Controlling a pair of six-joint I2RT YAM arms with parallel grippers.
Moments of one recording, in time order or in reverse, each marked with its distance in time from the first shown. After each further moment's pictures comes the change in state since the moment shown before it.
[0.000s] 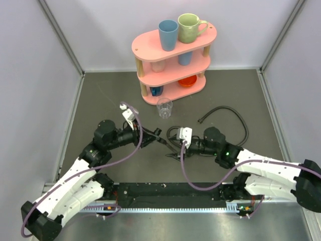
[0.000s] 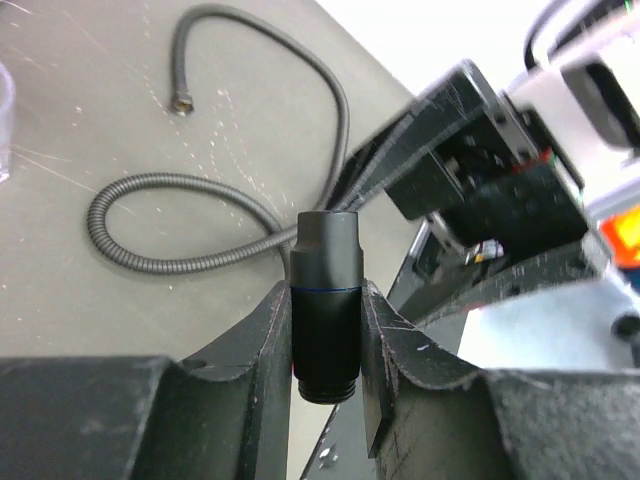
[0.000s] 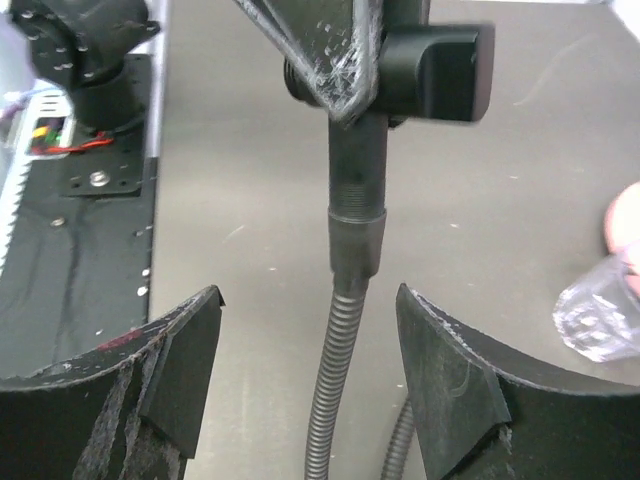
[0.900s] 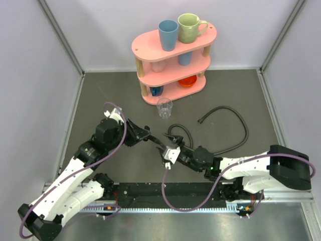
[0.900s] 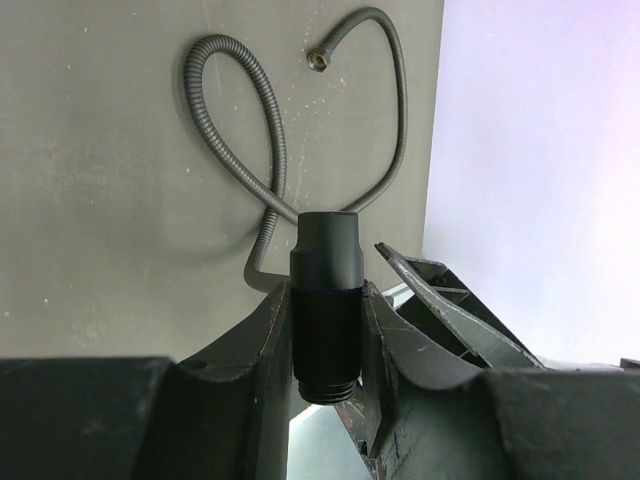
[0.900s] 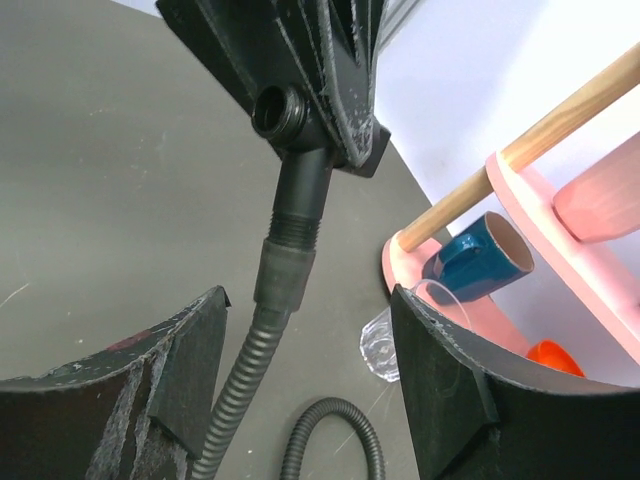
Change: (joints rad) left arm -0.001 -0.021 0.114 -0.393 -0.435 -0.706; right arm 0.363 0.225 -0.116 0.584 0.764 -0.421
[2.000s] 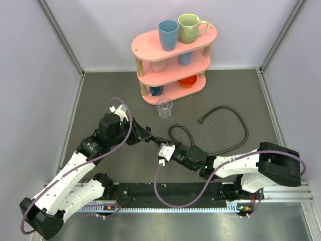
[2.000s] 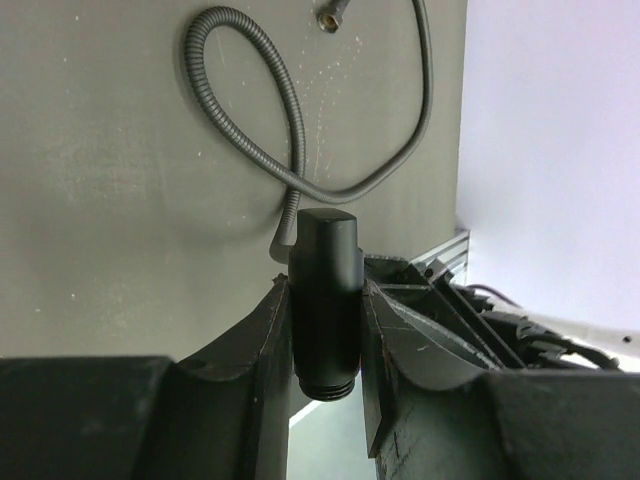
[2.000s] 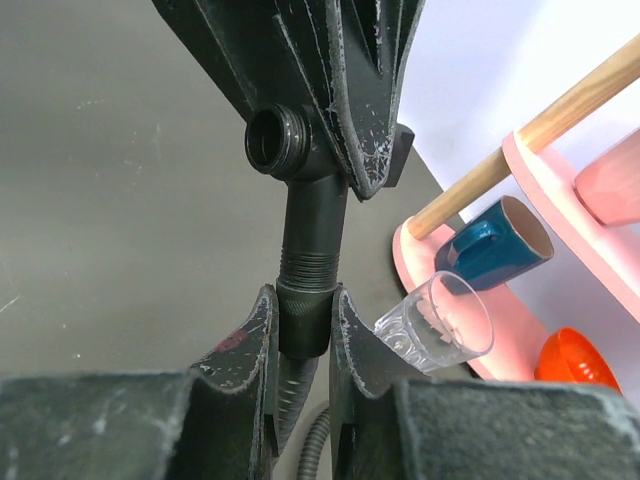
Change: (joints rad) left arm 0.006 0.067 0.047 -0.045 0.061 0.078; right arm 0.005 0.142 0.066 0.065 0.045 0.029
